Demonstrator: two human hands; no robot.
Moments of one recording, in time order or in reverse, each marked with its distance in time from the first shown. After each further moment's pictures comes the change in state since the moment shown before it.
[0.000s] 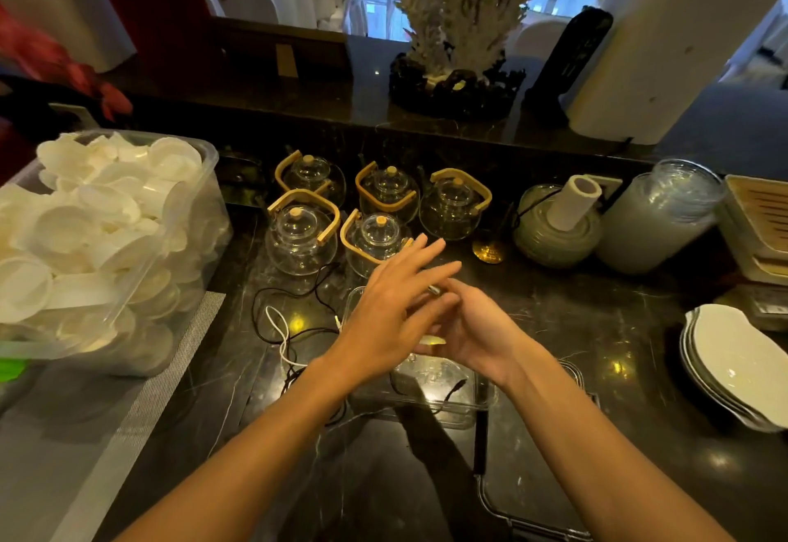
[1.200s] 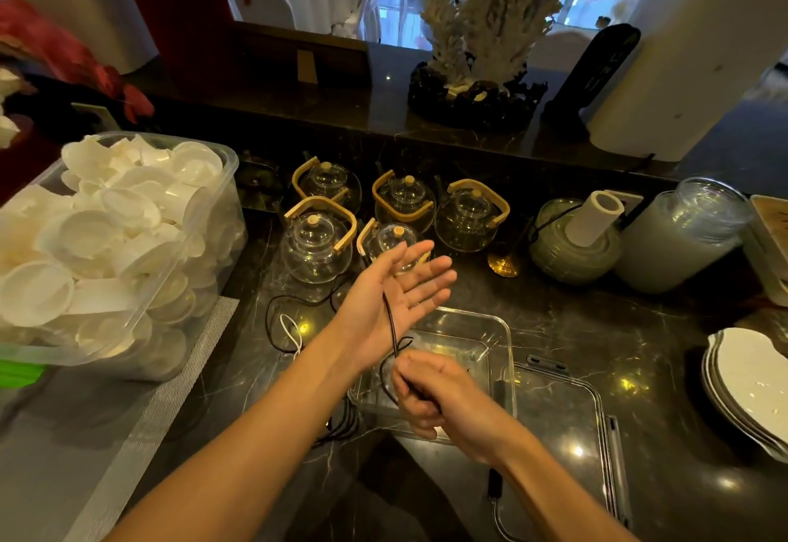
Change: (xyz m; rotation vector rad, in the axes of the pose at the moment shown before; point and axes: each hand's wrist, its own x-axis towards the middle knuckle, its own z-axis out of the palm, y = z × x) left_hand 0.026 -0.007 -0.035 -1.468 0.138 -0.865; right_hand -0.019 0.047 0.038 -0.225 -0.343 -0.145
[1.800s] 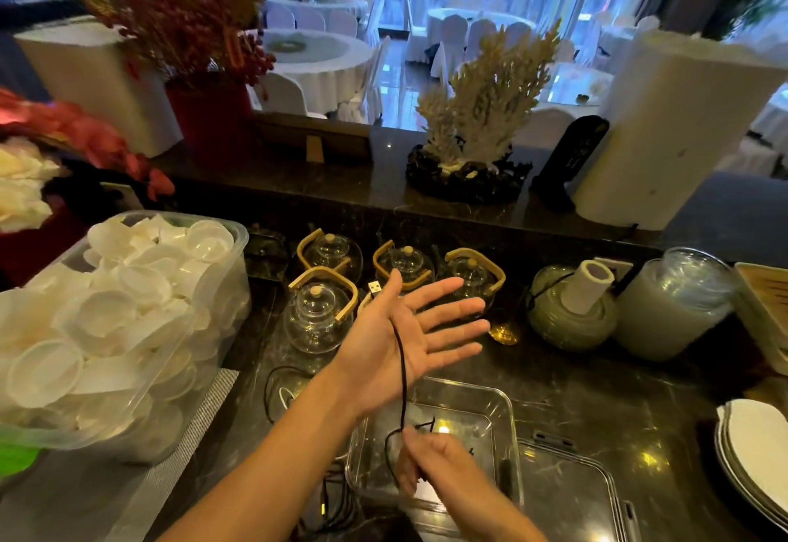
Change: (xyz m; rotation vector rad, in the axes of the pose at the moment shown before) left_hand 0.003 0.036 0.033 0.011 -0.250 -0.048; right_hand 0.015 0.008 -0.009 -0.181 0.210 0.063
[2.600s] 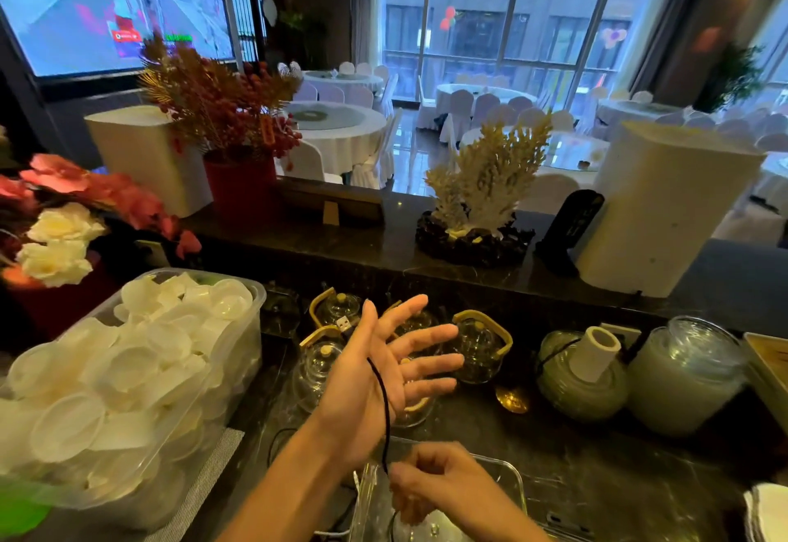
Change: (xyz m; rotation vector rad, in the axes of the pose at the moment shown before) left_hand -0.035 0.034 0.035 0.171 0.063 0.299; right_hand 0.013 -0.070 -0.016 -0.105 -0.042 -0.047
